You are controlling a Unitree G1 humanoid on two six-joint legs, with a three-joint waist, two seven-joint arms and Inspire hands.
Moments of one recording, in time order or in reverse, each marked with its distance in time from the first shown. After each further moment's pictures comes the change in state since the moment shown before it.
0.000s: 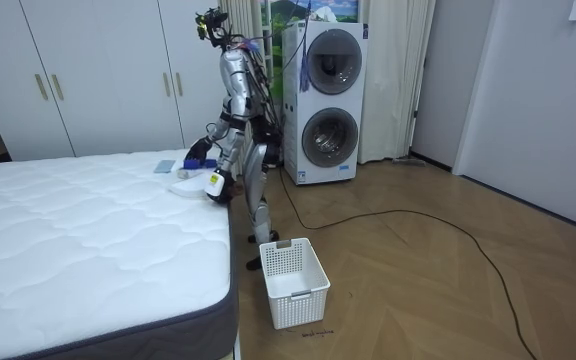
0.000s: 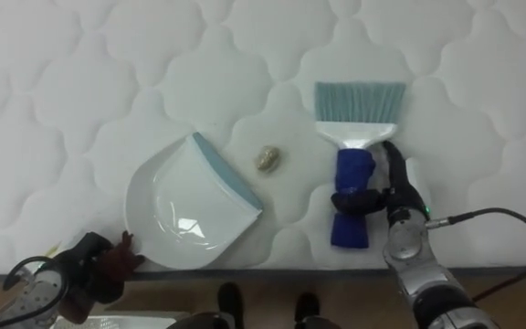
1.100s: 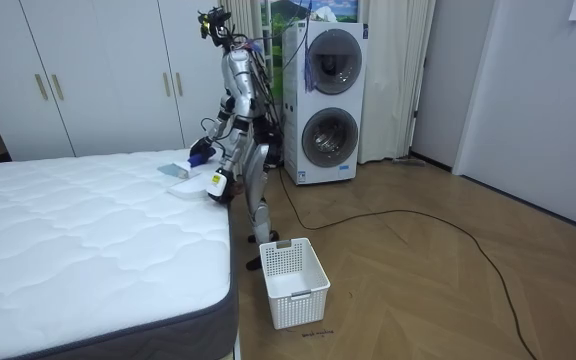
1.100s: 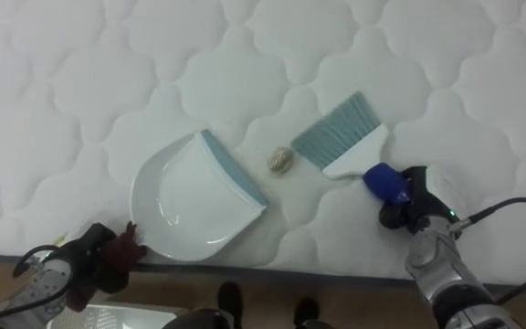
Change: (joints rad) left arm -0.034 -0.010 -0.029 -0.027 0.012 0.045 0.008; right arm -0.014 -0.041 0.029 0.074 -0.172 0.123 -0.046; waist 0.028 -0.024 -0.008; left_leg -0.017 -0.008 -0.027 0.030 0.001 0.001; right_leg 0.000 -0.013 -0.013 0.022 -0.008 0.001
